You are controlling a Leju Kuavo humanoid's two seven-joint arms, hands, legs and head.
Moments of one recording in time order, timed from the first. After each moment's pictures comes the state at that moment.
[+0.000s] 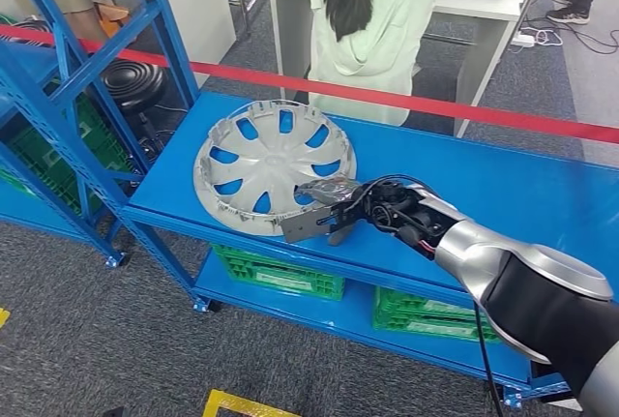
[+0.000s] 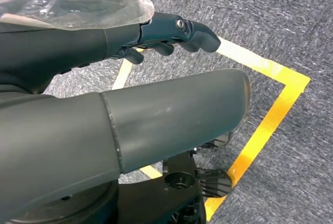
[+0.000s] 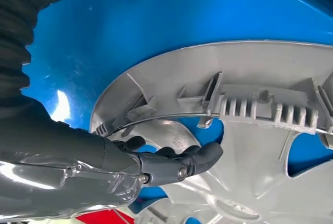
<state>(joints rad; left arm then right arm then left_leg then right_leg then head) -0.19 0.12 -0.80 -0.24 1.01 0.15 -0.15 -0.90 -0.14 1.18 -0.71 0.24 0.19 -0.19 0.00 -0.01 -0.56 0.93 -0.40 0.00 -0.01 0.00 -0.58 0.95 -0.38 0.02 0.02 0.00</state>
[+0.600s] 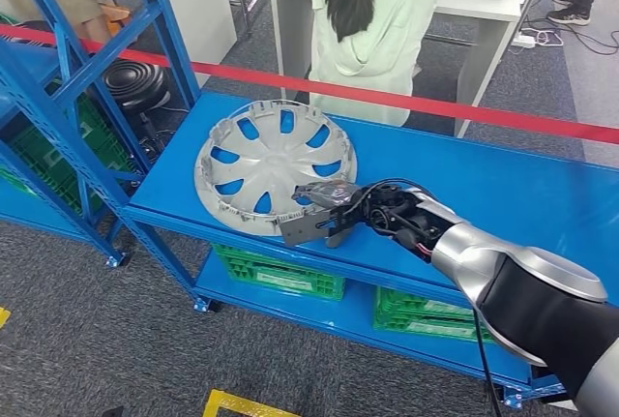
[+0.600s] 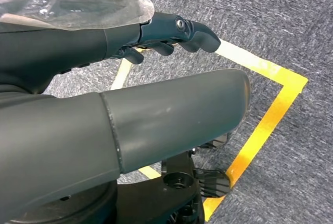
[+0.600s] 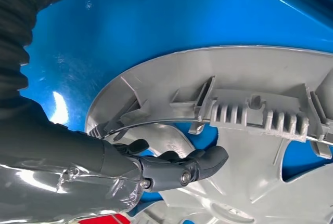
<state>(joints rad) -0.19 0.12 -0.80 -0.24 1.01 0.15 -0.16 -0.89 -0.14 1.17 -0.68 0.25 0.19 -0.21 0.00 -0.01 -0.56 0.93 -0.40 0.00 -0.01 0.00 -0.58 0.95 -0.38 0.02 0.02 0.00</state>
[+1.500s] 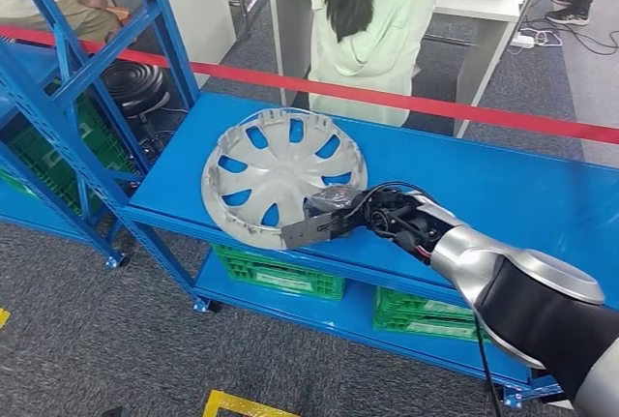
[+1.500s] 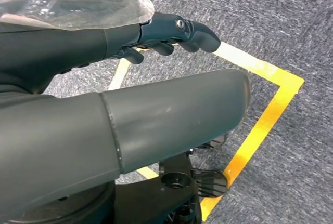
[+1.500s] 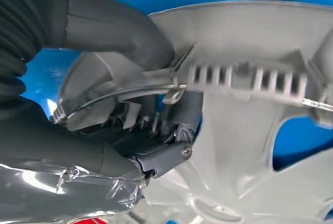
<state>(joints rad) -0.19 0.12 -0.80 -0.24 1.01 0.15 -0.17 -0.88 -0.13 1.16 -0.65 0.27 0.24 -0.23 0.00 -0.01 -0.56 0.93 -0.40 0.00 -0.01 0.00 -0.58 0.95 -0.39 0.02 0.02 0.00</state>
